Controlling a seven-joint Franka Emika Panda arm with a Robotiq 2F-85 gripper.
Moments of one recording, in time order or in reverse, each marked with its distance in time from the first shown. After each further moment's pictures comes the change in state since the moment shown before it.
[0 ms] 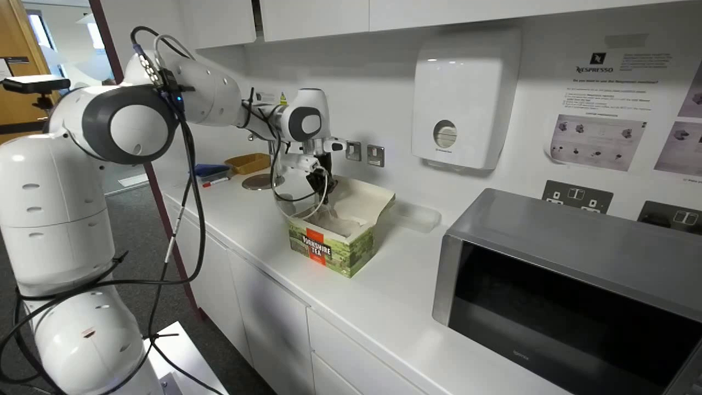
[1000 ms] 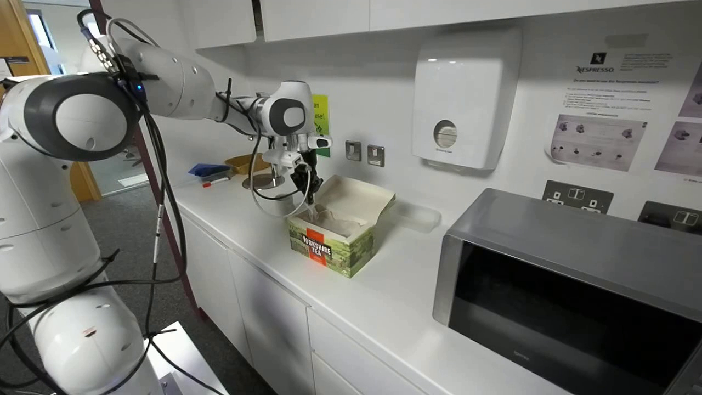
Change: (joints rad) arm 0.014 -0.144 0.006 -0.137 0.008 -0.053 0.000
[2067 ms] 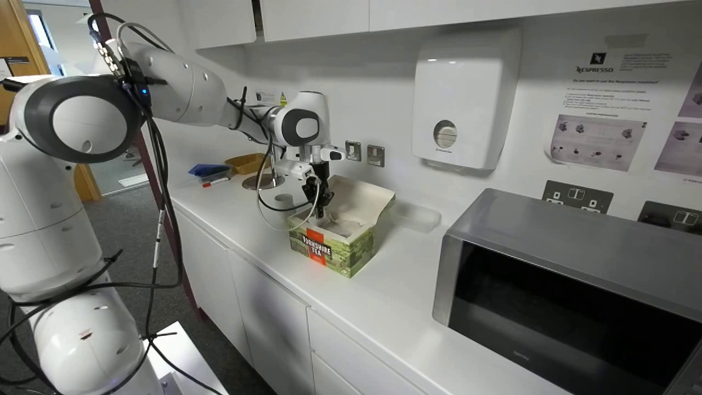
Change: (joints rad) arm -0.047 0.016 -0.043 -0.033 0.001 0.000 0.000
